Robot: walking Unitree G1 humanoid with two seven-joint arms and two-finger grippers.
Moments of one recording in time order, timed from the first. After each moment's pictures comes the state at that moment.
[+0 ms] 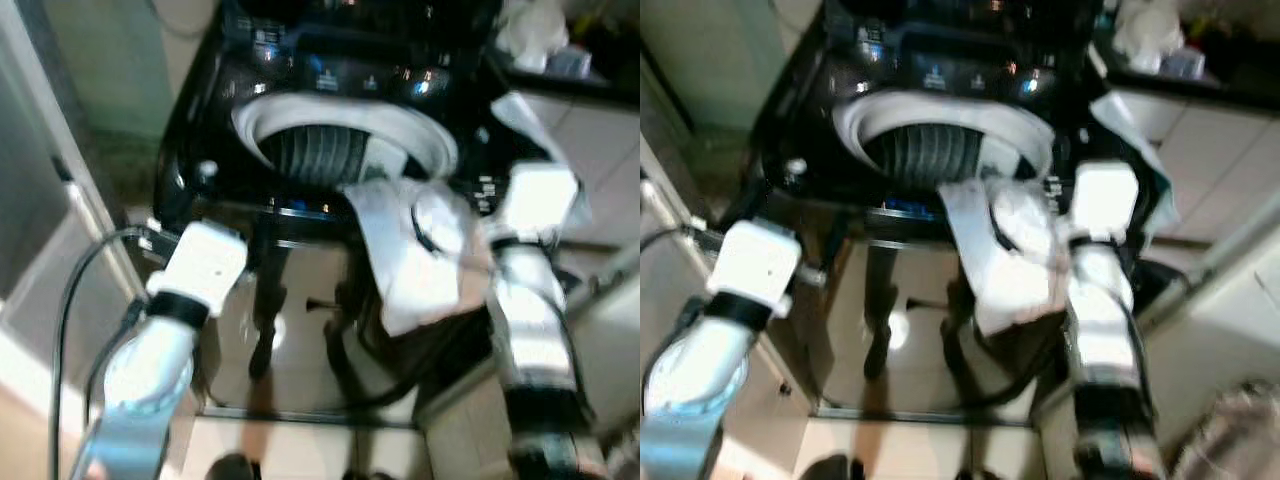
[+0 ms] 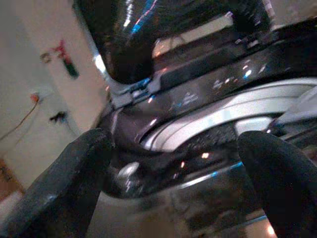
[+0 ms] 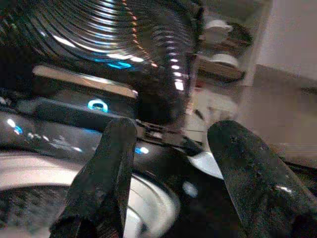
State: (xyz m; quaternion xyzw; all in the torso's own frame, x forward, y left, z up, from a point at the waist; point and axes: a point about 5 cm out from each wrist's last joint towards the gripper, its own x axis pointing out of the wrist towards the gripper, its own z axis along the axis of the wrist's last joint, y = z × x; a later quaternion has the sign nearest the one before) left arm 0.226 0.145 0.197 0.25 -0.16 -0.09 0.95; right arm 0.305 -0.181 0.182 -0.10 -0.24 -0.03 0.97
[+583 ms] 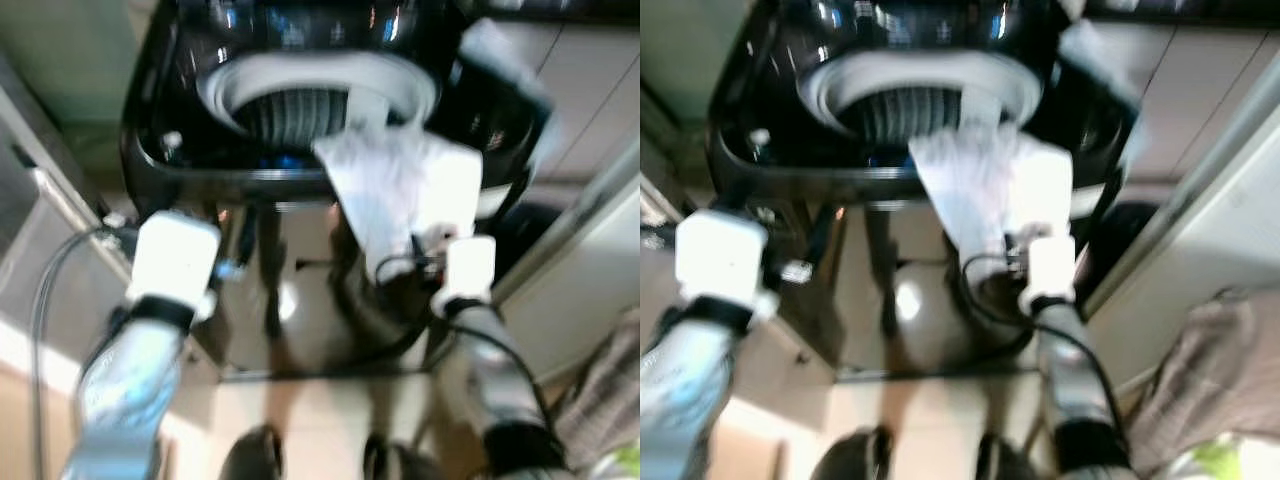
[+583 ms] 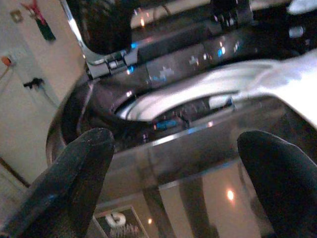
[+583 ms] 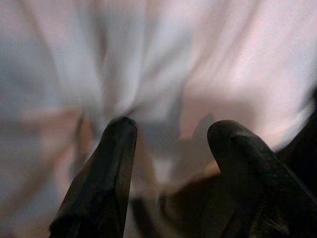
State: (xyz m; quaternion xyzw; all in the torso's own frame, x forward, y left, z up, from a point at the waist) left arm 0.211 0.153 0.205 0.17 -0.12 -0.06 0.98; right arm 0.303 -0.144 0.074 -0.03 0.02 0.05 1.00
